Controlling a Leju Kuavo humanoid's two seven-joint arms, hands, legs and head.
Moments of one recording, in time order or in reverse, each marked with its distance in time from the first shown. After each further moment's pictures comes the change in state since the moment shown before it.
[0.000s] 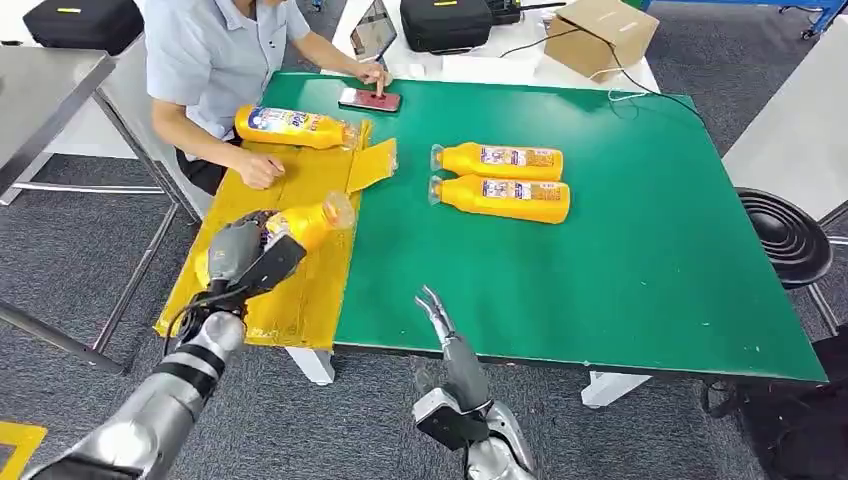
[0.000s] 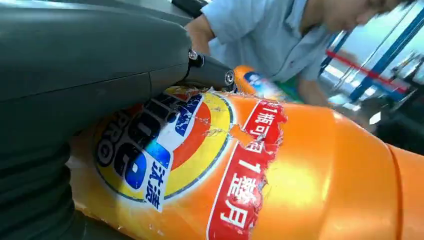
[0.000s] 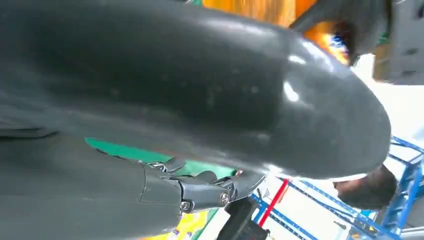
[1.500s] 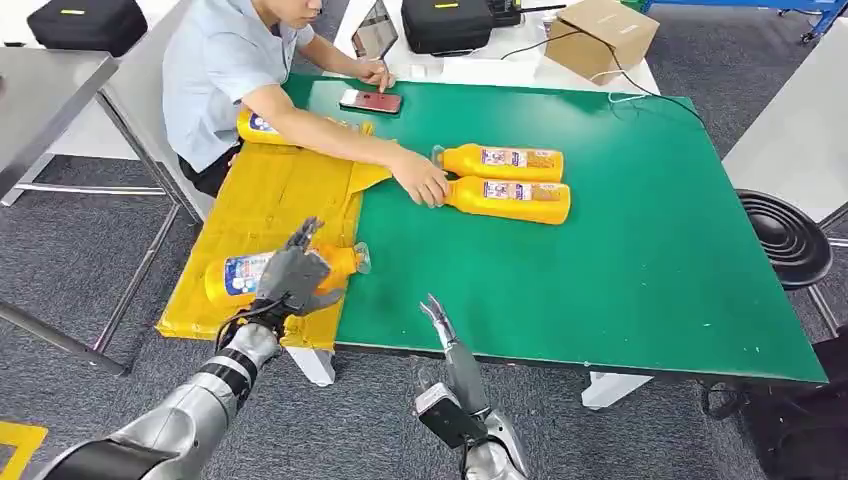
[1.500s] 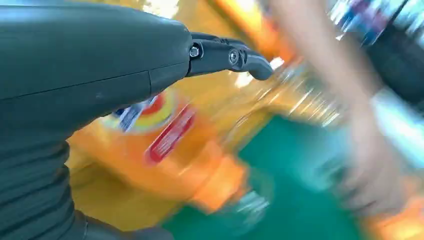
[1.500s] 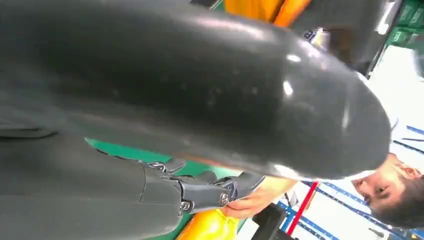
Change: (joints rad) left arm -0.014 -0.141 0.081 0.193 0.243 -0.092 -0.317; right arm -0.013 0.014 -0.016 0.108 -0.059 -0.029 -0.004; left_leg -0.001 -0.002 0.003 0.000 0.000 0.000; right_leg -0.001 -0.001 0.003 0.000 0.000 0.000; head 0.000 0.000
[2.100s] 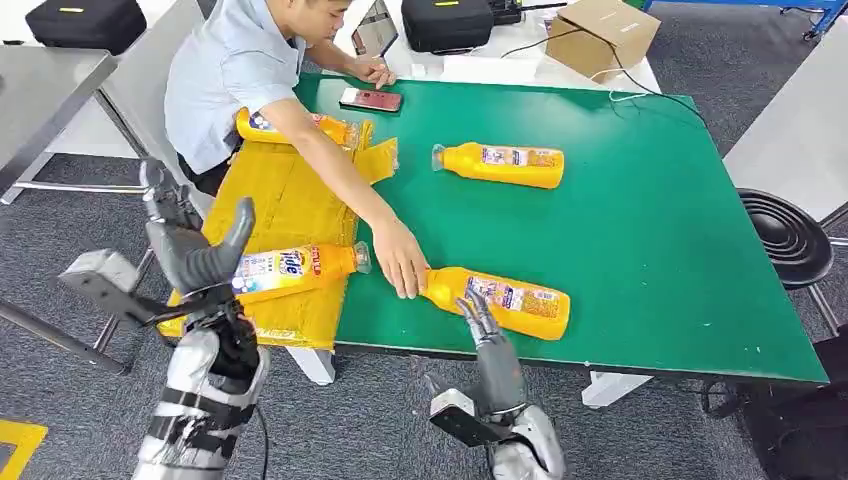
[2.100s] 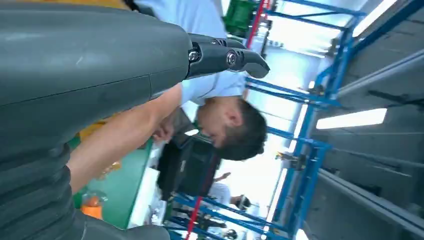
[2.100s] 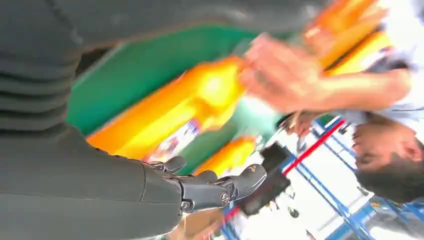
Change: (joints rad) left arm 0.358 -0.039 0.019 -1.014 0.709 0.061 0.001; right arm 0.007 -0.121 -0.052 -0.074 0.273 -0.227 0.117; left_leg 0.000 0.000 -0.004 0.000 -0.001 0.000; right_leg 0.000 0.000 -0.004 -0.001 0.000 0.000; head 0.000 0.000
